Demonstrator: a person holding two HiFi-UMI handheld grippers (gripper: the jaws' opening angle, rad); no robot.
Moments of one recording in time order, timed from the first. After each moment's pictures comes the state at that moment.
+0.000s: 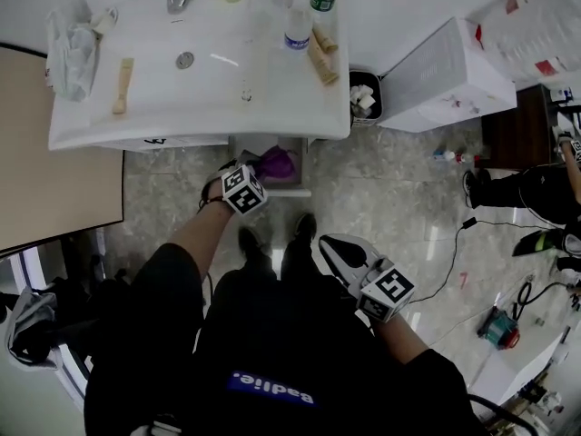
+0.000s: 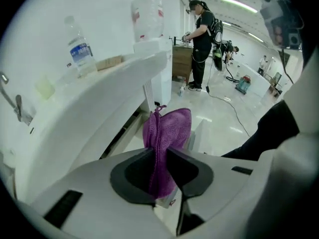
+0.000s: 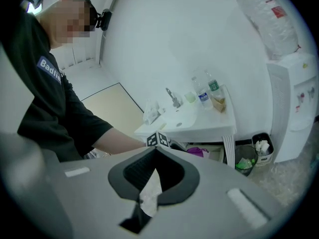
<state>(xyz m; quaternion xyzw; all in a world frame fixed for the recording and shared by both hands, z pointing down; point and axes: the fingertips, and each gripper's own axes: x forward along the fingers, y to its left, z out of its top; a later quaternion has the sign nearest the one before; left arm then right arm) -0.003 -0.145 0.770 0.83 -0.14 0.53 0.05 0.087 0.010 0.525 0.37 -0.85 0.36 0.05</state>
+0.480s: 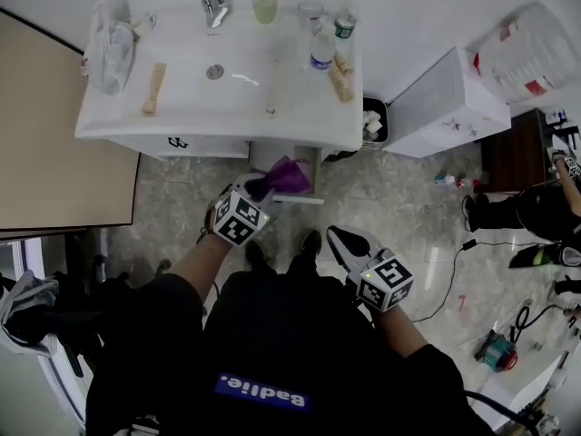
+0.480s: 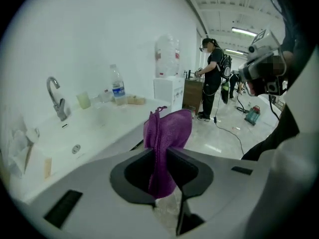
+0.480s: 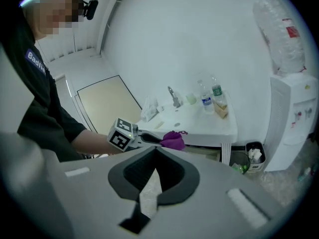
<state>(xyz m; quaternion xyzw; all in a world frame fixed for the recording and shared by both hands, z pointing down) -0.046 -0.104 0.621 0.88 -0.25 0.39 0.09 0.060 0.009 0.505 0.40 -0.86 0.32 0.10</state>
